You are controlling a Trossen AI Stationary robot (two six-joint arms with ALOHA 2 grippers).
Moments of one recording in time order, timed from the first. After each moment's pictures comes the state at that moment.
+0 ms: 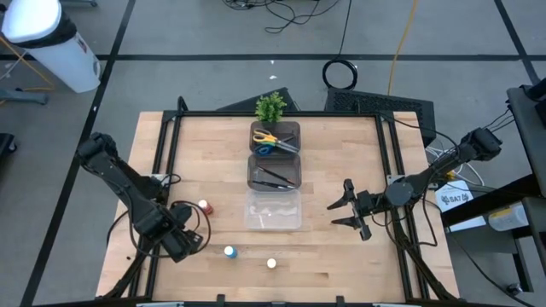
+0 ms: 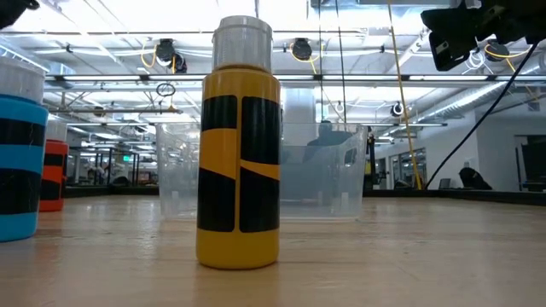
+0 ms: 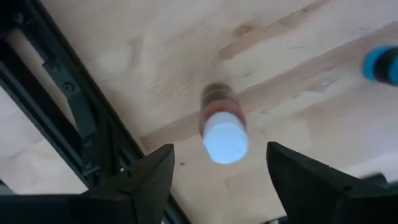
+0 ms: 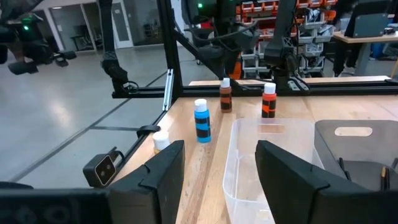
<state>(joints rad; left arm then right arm) -0.80 1.36 1.06 -1.26 0.08 -1.93 0.51 0.85 0.27 0.53 0.27 0.14</state>
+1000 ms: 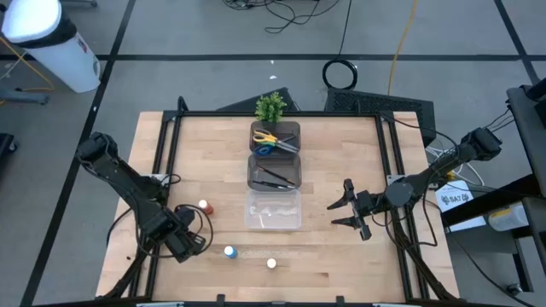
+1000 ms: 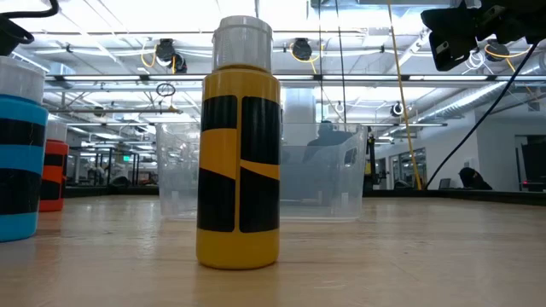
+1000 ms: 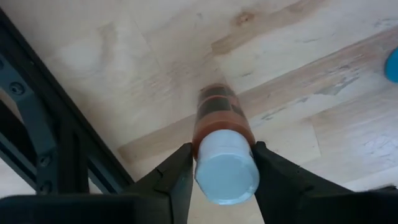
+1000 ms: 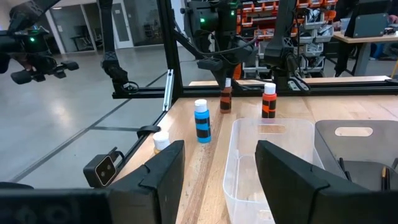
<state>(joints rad) -0.80 1.36 0.91 -1.04 0.09 -1.94 0.51 0.85 0.27 0.53 0.27 0.14</state>
